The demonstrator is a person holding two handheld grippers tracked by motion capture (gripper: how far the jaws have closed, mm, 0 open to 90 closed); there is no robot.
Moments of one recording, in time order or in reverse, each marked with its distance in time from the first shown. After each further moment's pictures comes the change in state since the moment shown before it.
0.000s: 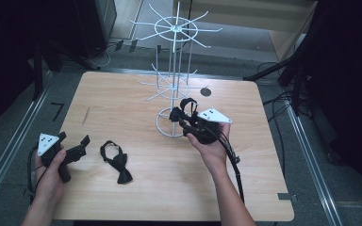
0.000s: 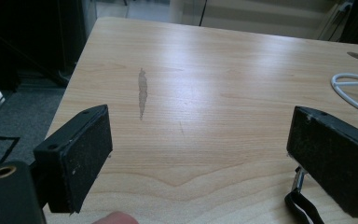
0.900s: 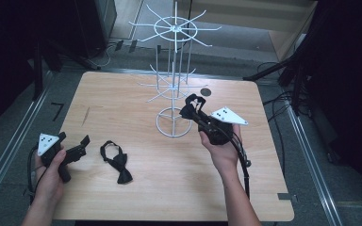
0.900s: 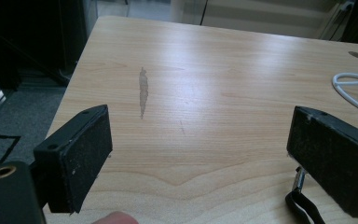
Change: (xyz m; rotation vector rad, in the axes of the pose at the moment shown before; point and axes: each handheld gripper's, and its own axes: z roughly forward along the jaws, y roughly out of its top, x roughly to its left) left arm 0.000 0.000 0.000 0.003 0.002 -0.002; right arm -0.010 0.016 -0.036 -0.061 -0.009 -0.009
